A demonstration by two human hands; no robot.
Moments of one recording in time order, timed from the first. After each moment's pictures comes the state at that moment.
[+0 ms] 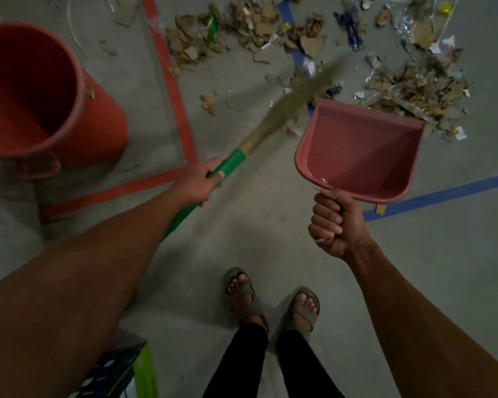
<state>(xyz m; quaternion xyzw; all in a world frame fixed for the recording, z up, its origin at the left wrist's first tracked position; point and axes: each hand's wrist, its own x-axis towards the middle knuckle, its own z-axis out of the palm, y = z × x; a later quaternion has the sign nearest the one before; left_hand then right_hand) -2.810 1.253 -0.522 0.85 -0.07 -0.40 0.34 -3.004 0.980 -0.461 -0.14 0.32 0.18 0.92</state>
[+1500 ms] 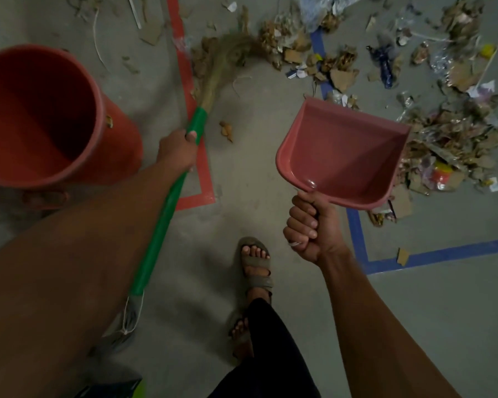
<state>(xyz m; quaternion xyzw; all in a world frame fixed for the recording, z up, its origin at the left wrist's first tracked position) -2.606 1.265 -0.546 0.94 0.10 -0.25 0.21 -2.838 1.024 -0.497 -0.13 0.31 0.19 0.92</state>
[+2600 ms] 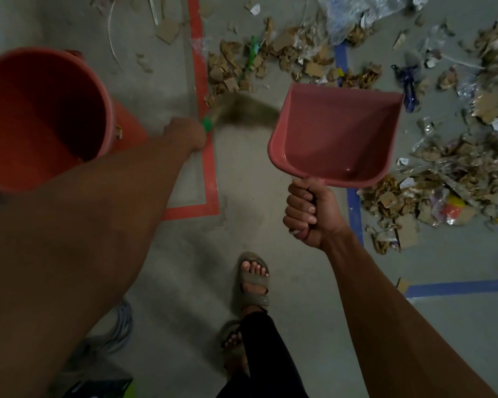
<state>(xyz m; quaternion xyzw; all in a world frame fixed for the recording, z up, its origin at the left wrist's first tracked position) -2.504 1.239 -0.532 0.94 0.04 -0.35 0.01 -2.715 1.002 -0.500 -0.18 0.30 0.28 0.89</state>
